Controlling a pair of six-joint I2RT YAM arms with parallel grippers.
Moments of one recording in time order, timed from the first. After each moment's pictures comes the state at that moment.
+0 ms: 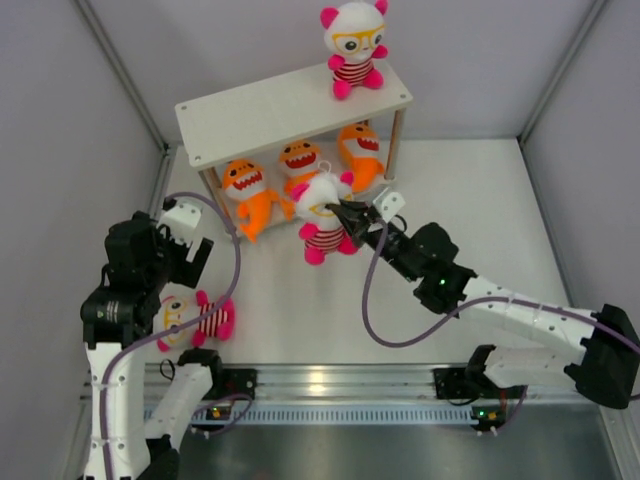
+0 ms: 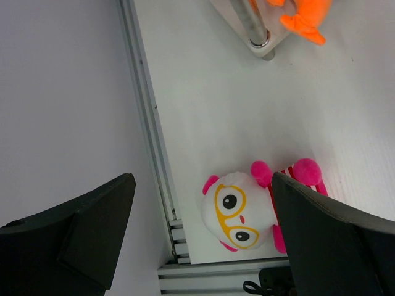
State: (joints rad) left arm -0.01 0.74 1.24 -1.07 -0.06 0.46; right arm 0.98 1.16 0.82 0.54 0.13 -0.14
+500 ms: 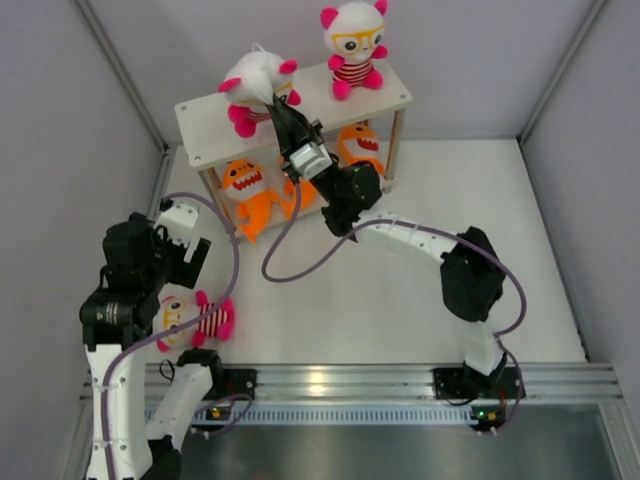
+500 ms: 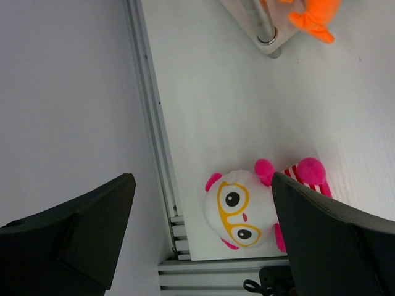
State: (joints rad) left arm 0.00 0.73 1.24 -1.07 -0.06 0.47; right arm 0.91 1.93 1.64 1.24 -0.13 -0.69
